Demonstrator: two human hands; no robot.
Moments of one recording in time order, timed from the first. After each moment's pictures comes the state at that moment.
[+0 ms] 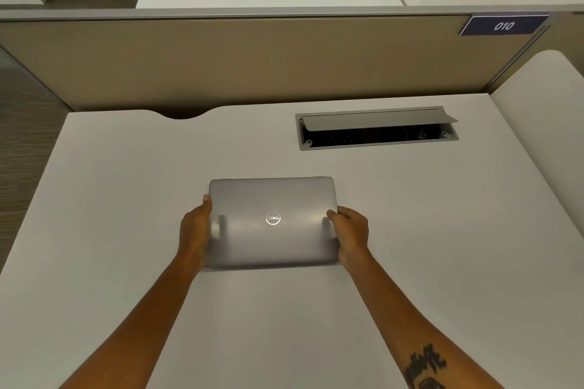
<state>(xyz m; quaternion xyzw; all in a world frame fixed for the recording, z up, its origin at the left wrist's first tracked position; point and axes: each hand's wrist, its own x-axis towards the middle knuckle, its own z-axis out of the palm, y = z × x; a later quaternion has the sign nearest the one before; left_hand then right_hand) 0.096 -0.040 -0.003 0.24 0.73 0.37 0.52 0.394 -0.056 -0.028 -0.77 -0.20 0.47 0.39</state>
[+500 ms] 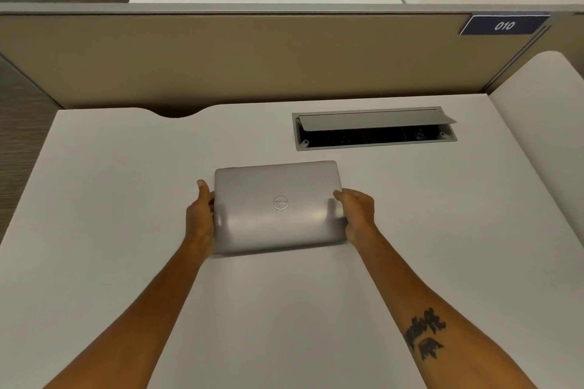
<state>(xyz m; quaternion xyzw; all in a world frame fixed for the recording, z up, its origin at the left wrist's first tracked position) 0.124 -0.014 0.005 0.18 0.70 0.40 0.56 0.421 -0.011 -0.003 -0.74 -0.16 0.48 0.43</state>
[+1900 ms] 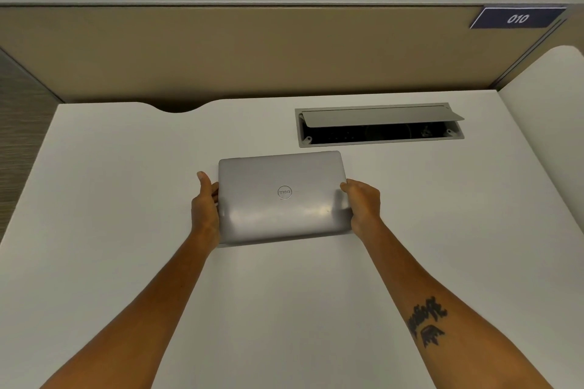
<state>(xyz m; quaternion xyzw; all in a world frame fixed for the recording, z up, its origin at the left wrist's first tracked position) 0.131 0.001 -0.009 0.19 0.69 0.43 0.55 0.437 0.013 -0.035 -0.75 -0.17 0.47 0.43</state>
